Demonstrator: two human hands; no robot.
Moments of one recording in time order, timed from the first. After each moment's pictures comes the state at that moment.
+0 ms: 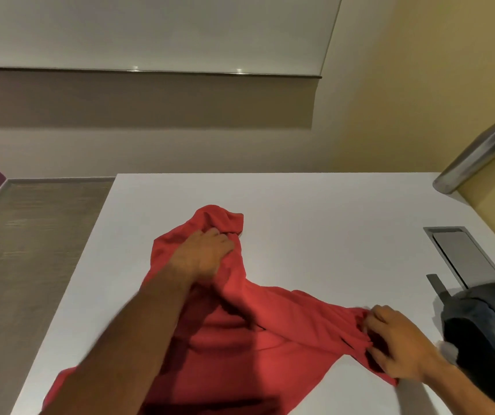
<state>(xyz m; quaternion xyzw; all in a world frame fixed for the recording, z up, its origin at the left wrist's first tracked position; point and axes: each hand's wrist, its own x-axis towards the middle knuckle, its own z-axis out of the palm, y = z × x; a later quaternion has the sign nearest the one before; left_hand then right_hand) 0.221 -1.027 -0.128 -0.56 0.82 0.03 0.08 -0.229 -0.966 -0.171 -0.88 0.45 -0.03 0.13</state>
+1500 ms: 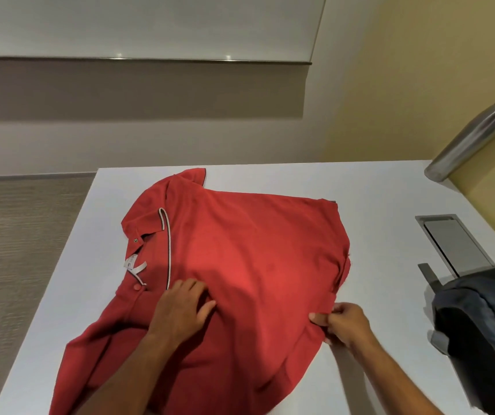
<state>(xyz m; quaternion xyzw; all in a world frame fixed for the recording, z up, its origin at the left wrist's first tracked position) 0.212 -0.932 -0.222 -0.67 0.73 0.06 -0.10 -0.134 -0.968 -0.189 -0.35 0.76 -0.19 0.51</state>
